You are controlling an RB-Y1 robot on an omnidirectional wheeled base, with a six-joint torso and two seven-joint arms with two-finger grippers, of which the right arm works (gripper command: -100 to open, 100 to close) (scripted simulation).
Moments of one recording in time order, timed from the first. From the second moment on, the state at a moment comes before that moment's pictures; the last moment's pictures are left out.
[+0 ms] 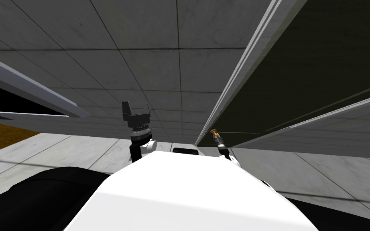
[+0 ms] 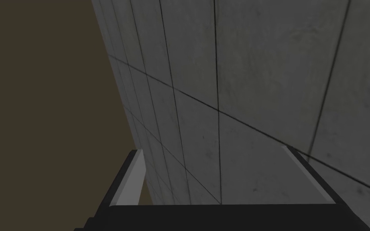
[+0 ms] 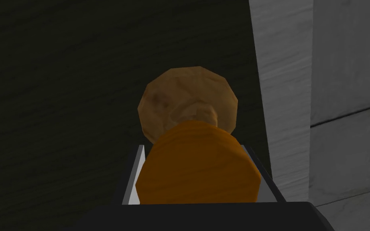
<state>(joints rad) -0.03 -0.33 -0.16 -0.55 0.23 -1.06 0.75</state>
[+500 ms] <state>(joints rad) -0.03 -0.33 -0.14 -0.55 0.18 -1.05 0.63</state>
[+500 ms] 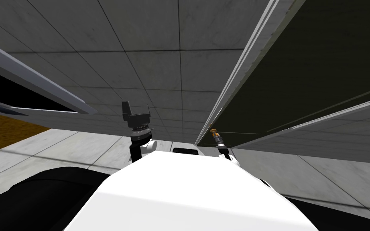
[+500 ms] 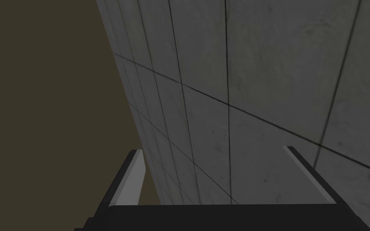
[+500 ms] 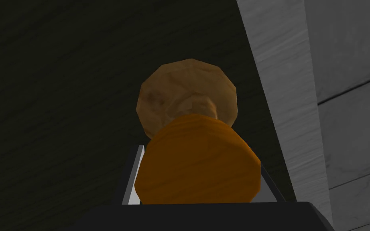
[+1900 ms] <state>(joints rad) -0.04 -0.32 -0.10 -0.59 0.06 -1.00 0.30</state>
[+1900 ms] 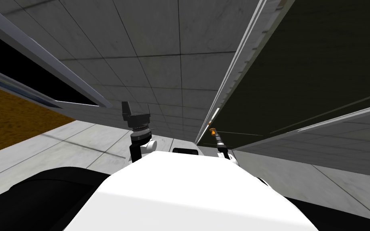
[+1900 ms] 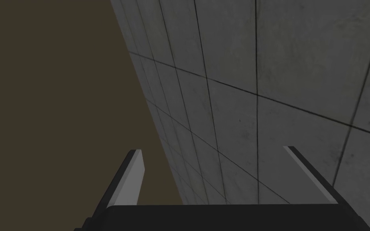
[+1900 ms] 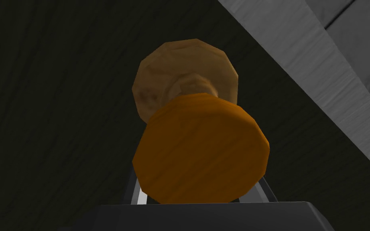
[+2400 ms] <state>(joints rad) -0.03 -0.32 -0.08 -0.61 0.02 -0.98 0.19</state>
